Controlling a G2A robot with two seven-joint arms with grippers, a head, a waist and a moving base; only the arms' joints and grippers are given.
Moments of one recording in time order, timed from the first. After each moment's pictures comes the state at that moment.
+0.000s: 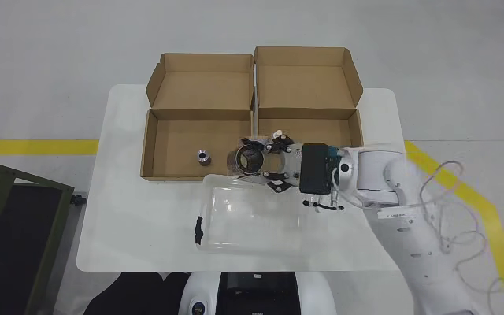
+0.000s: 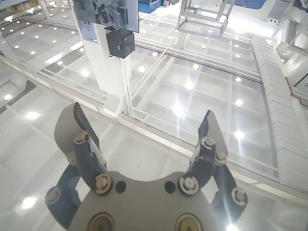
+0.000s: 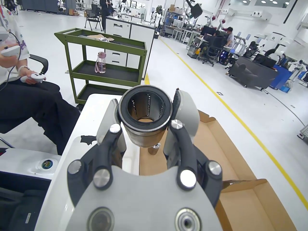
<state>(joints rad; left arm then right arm) -0.42 -0.34 -0.17 -1.17 3.07 0.50 0.07 -0.93 -1.21 1.13 -1.83 -1.02 -0.98 0.17</state>
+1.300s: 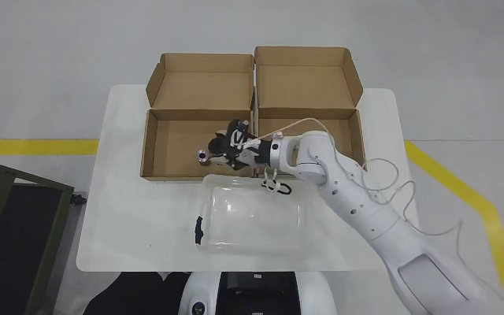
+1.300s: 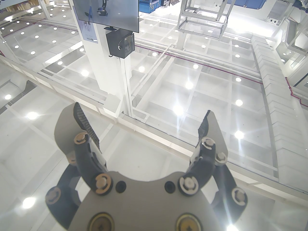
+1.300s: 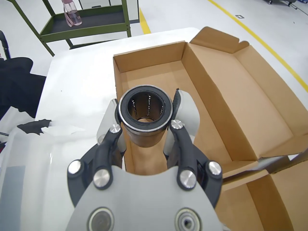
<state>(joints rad) -0.42 -0.34 -0.17 -1.17 3.07 0.50 0.07 -0.62 -1.35 0.73 -1.26 -1.01 -0.68 0.28</state>
